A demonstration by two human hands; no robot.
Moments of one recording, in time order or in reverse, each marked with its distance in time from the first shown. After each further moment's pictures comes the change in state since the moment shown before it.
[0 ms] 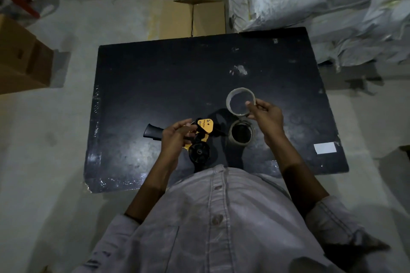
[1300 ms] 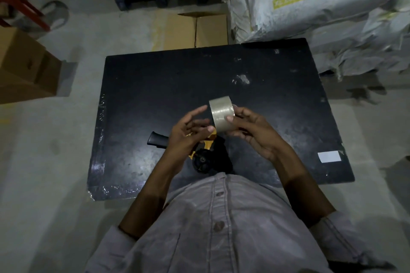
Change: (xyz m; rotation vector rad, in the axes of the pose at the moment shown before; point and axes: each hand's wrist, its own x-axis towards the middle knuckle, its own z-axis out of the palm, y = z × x) left_hand -0.061 0.075 0.021 0.057 -0.297 0.252; right_hand -0.063 -0.046 0.011 0.218 -0.659 0.021
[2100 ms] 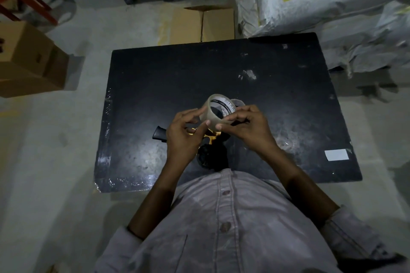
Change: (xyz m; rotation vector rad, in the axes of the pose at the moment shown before) left_hand -0.006 -0.019 -0.003 0.415 0.339 0.286; right_hand 0.006 0.018 0.027 -0.545 0.276 -0.266
